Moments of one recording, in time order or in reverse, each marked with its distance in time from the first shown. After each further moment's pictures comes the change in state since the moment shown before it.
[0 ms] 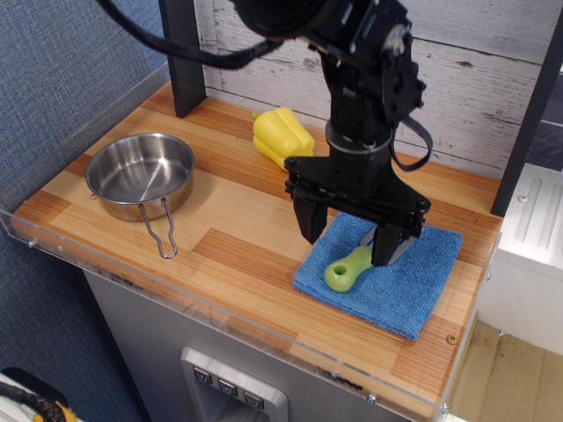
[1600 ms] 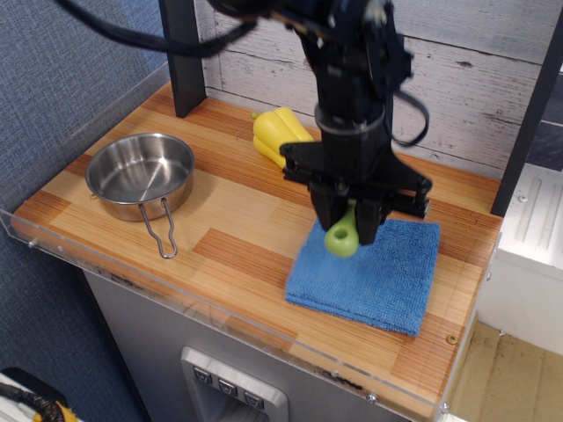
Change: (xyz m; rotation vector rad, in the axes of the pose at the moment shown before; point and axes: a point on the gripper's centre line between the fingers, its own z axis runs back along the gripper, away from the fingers) arm -0.002 -0.002 0.034 -0.084 -0.064 -0.002
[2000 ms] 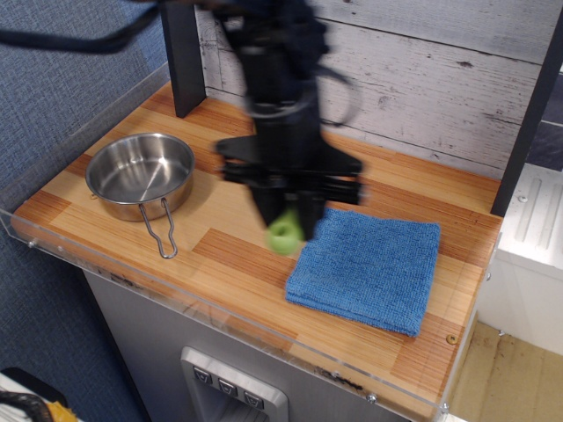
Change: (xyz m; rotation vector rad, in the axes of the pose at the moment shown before) arm -0.027 0.047 0.010 -0.029 0.058 0.145
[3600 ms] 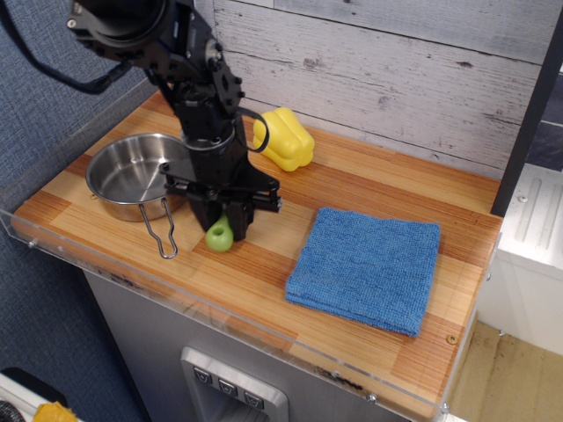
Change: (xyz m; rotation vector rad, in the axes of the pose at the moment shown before) arm 0.033 0.072 -0.070 0.104 -0.008 0.032
